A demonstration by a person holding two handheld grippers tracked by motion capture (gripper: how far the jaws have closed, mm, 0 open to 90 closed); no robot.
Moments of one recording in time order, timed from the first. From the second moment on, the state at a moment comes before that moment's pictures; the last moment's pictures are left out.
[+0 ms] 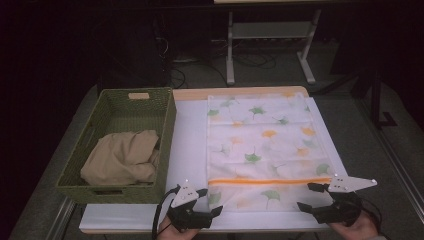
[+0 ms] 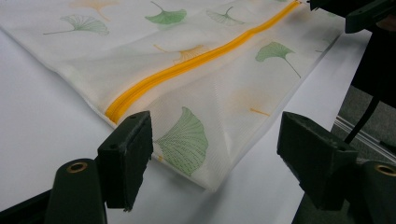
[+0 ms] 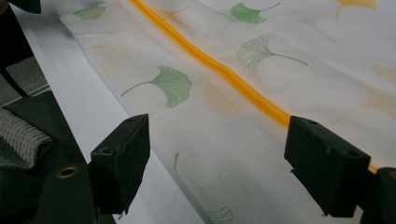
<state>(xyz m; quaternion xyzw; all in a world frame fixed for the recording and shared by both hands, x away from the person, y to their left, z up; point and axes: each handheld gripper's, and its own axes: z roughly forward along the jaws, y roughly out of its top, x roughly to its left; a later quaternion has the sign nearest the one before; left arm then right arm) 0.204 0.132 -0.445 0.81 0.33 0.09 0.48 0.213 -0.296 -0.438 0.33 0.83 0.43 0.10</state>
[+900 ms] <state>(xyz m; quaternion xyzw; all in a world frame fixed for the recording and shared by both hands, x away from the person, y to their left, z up) 0.211 0.129 -0.445 0.81 0.33 0.09 0.47 0.229 -0.344 -0.411 0.43 0.79 0.41 0.15</state>
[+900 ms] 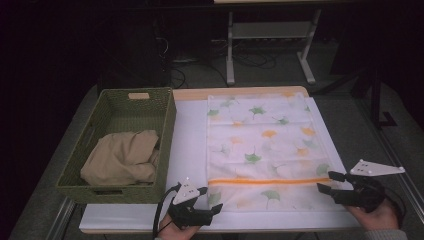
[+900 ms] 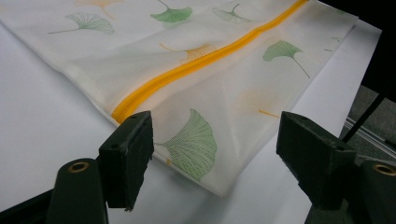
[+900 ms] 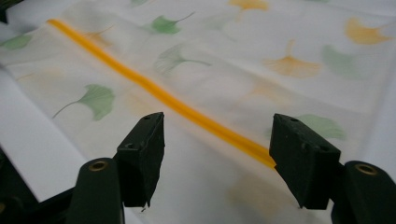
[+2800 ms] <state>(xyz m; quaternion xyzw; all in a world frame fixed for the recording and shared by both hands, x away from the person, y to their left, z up) 0.208 0.090 -0.426 0.84 0.35 0.08 0.40 0.227 -0.381 -0.423 0.51 0.76 0.37 0.11</state>
